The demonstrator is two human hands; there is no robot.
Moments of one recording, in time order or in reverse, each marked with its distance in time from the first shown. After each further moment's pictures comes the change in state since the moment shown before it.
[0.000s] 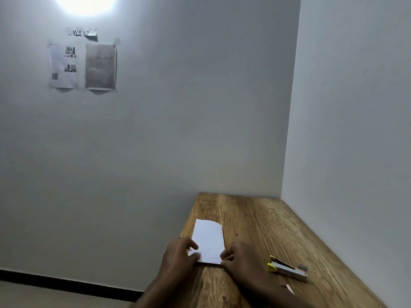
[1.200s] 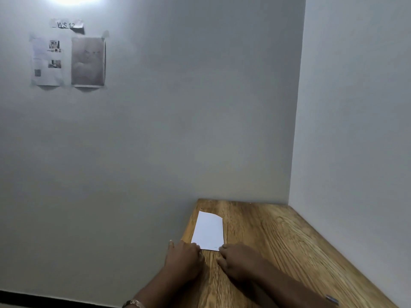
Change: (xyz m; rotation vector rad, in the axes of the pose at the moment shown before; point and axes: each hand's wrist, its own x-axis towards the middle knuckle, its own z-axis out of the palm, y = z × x) left_hand 0.109 -0.016 0.050 0.513 -0.318 0.066; right_hand 0.110 0.023 0.026 -0.482 -0.358 -0.116
